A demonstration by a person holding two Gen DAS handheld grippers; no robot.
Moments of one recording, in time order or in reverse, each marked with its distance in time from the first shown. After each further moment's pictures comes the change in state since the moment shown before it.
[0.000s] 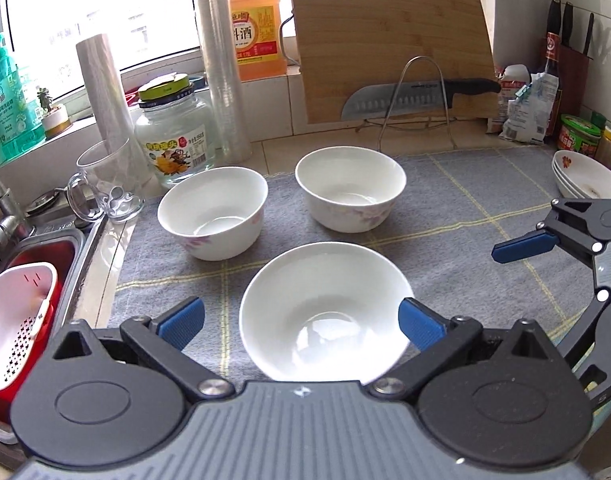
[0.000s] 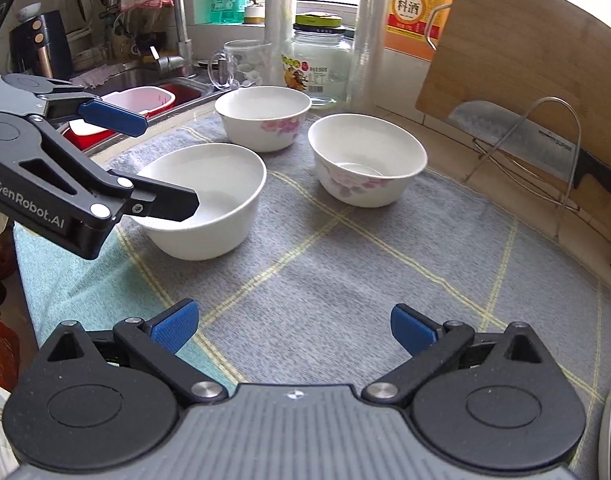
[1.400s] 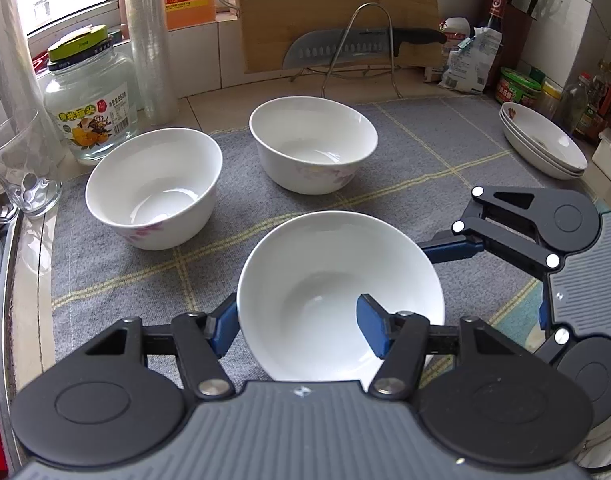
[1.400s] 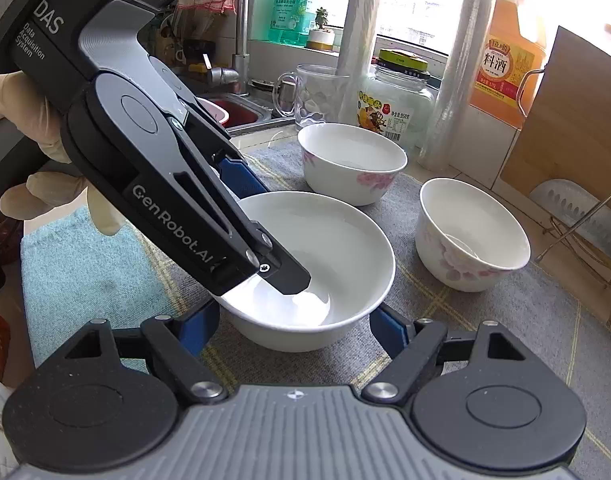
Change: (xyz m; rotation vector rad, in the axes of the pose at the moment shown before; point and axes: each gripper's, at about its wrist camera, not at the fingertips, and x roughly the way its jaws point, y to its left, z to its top) left arm 0.044 0.032 0.012 0.107 0.152 -0.299; right arm 0.040 0.056 0.026 -0.110 -0.082 0.024
